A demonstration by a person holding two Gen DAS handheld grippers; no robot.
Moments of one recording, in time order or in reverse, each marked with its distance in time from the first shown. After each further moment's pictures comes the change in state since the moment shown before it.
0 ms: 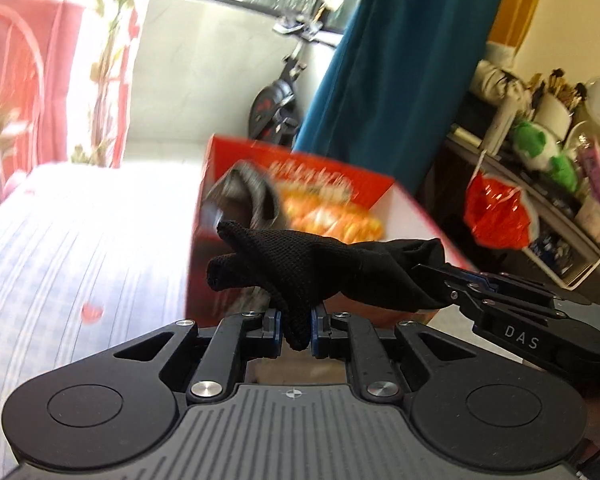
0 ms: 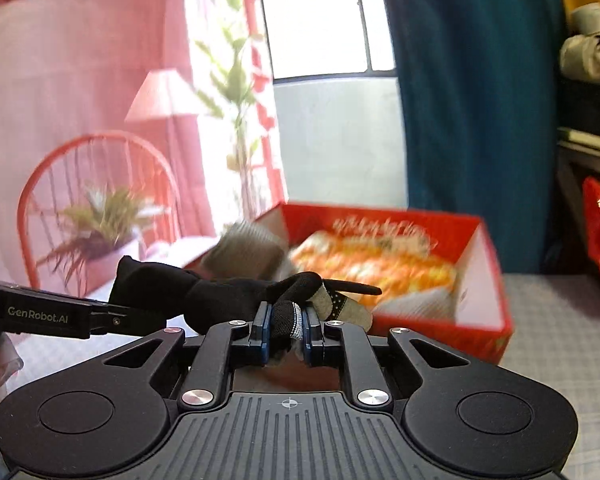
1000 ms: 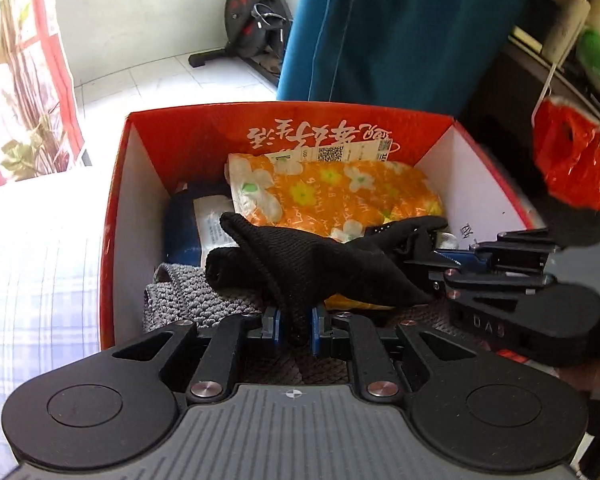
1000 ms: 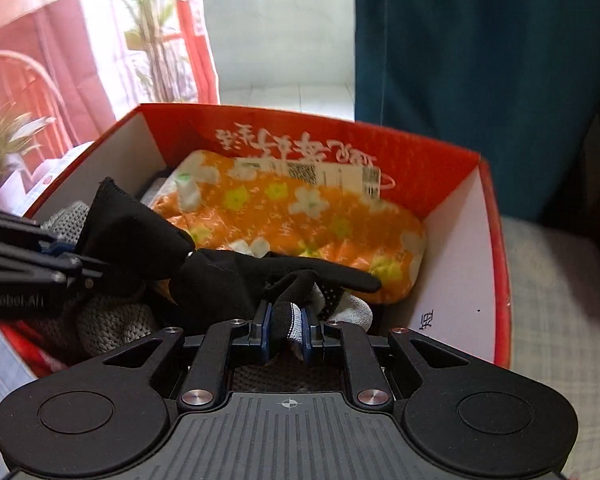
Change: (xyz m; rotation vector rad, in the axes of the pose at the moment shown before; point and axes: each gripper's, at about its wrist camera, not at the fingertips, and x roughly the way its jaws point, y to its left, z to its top) left arm 0.196 -0.013 0.088 0.148 0.414 0.024; right arm 0.190 -0.087 0.045 0.046 0.513 -0.121
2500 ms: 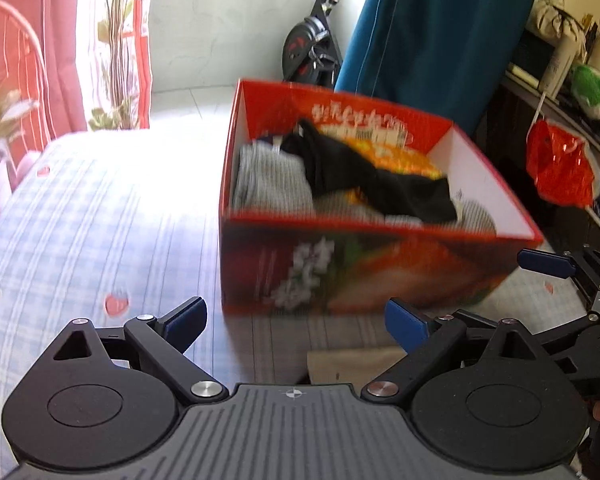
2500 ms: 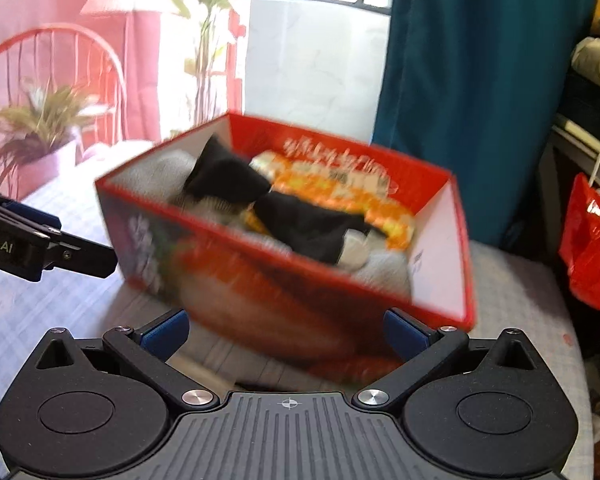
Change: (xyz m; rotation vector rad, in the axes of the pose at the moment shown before) left arm -0.089 0.007 -0.131 -0.151 -0.161 0.097; right arm -0.102 0.057 -0.109 -0.186 -0.172 -0.057
